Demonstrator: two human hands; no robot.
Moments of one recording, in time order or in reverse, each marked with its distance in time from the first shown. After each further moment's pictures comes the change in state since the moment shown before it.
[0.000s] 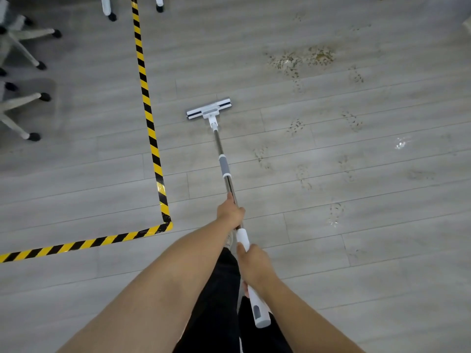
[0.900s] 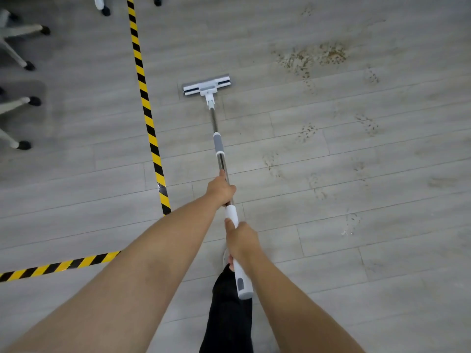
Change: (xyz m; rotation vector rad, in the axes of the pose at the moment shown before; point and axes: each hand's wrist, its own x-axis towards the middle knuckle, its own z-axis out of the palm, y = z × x) left_hand 0.144 0.037 -0.124 0.152 0.021 0.089; right_hand 0.115 -0.149 0.044 0.097 0.000 -0.035
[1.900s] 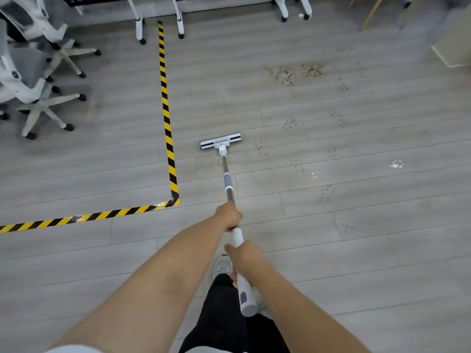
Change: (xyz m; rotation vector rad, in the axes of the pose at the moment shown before) left_hand -0.401 -0.130 0.235 -0.056 -0.032 -0.062; right_hand -0.297 0.366 0.017 0.061 -0.079 0.012
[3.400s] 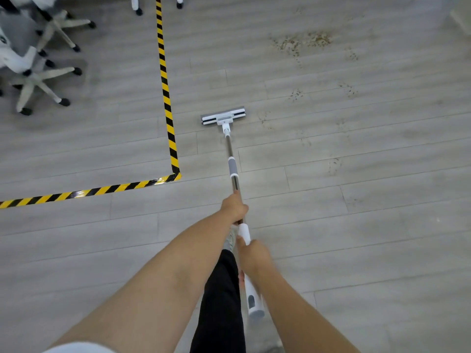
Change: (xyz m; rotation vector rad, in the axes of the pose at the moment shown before) left_hand 0.018 -0.095 0.100 0.058 0.007 0.087; right_hand 0.032 0.127 0.048 -0.063 0.095 0.044
